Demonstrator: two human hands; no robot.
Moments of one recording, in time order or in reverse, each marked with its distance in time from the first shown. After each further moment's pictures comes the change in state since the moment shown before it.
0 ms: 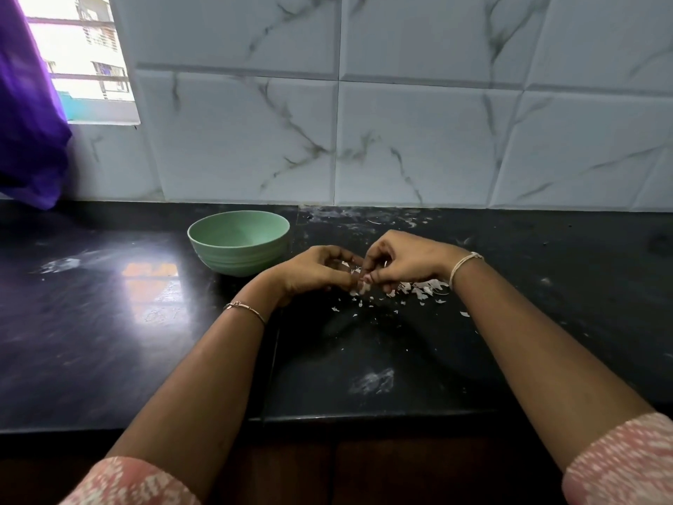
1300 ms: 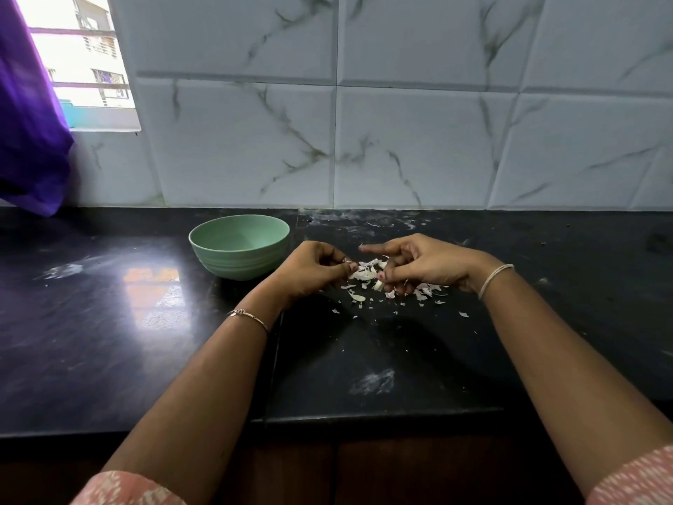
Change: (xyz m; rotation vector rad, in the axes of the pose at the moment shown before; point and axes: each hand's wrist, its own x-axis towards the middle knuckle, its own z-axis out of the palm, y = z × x) left_hand -0.006 0.005 0.005 0.176 0.256 0.126; right_hand -0.033 0.010 -0.005 0.388 0.011 0.034
